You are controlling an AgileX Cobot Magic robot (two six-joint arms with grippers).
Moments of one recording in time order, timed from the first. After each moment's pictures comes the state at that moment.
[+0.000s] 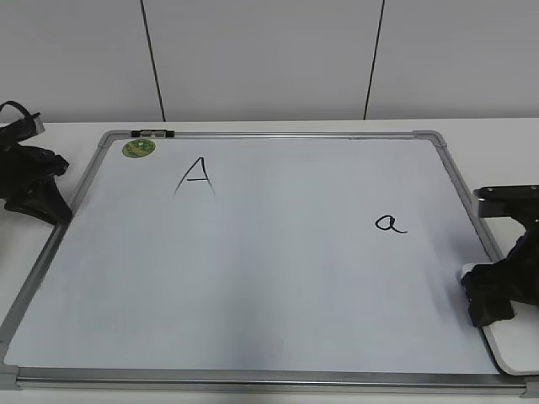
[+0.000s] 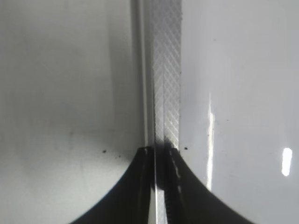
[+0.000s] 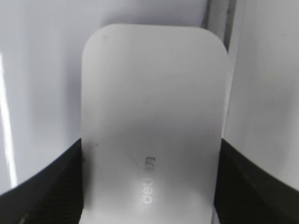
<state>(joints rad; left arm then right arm) 0.15 2.25 -1.60 -0.52 1.03 0.42 0.11 1.66 -0.76 0.01 0.59 0.03</state>
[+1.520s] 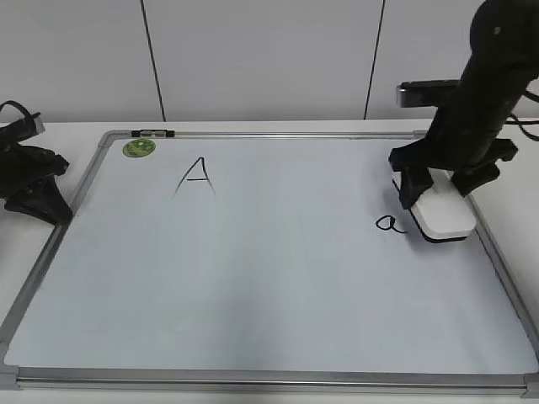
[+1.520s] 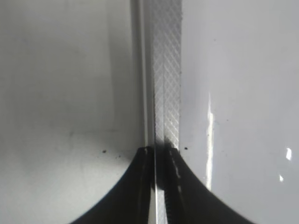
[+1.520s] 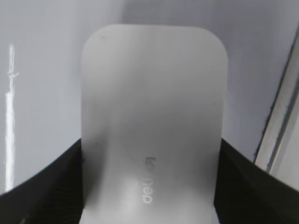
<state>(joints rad) 0.15 2.25 -1.60 -0.52 1.03 0.42 0.16 2.00 -1.52 0.05 1.01 -0.04</state>
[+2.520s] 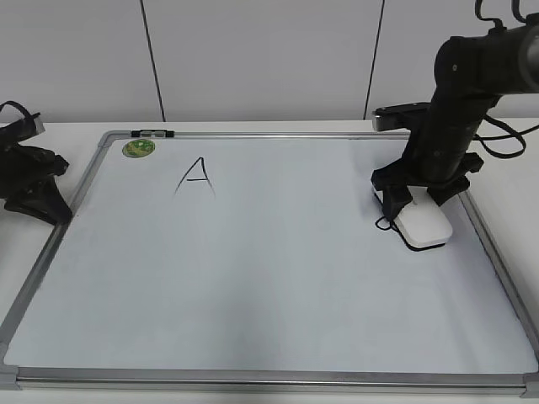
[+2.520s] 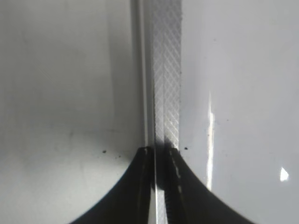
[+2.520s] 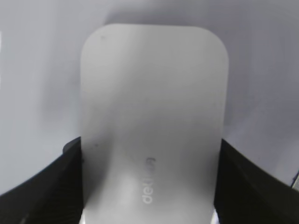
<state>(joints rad) 0.15 2.25 -1.60 -0.52 1.03 0.42 0.17 2.17 -1.62 0.05 0.95 -0.13</state>
